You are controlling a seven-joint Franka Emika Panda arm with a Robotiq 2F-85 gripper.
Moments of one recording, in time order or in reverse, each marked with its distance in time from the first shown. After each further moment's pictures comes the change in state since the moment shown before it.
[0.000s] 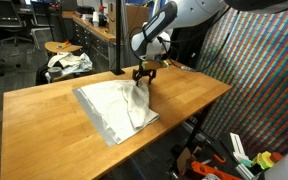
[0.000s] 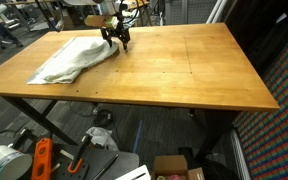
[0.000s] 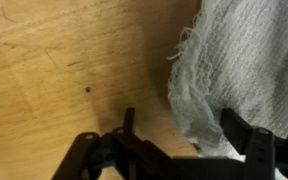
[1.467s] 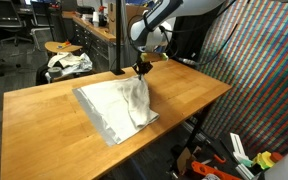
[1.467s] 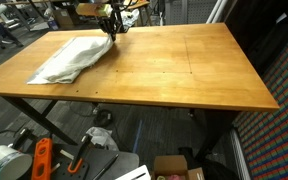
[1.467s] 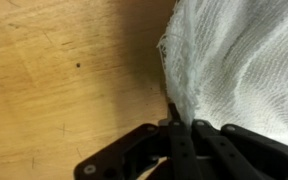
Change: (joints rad) arm 0.001 -0.102 0.029 -0.045 0.002 0.012 -0.021
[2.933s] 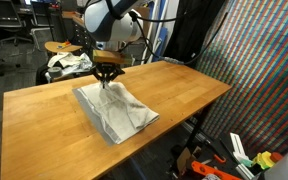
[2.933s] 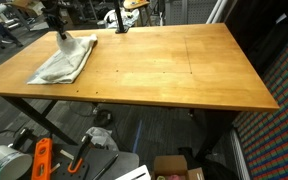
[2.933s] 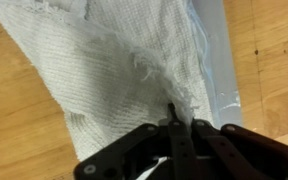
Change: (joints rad) arm 0.255 -0.099 0.097 -0.063 0.041 -0.043 0.436
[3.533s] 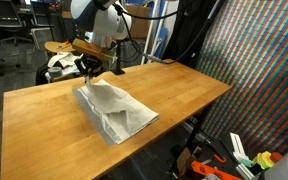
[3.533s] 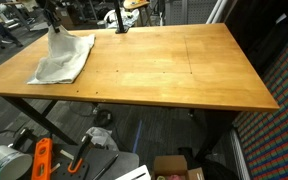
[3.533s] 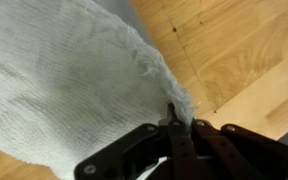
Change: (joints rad) arm 0.012 0.108 0.015 0.181 0.200 0.000 0.123
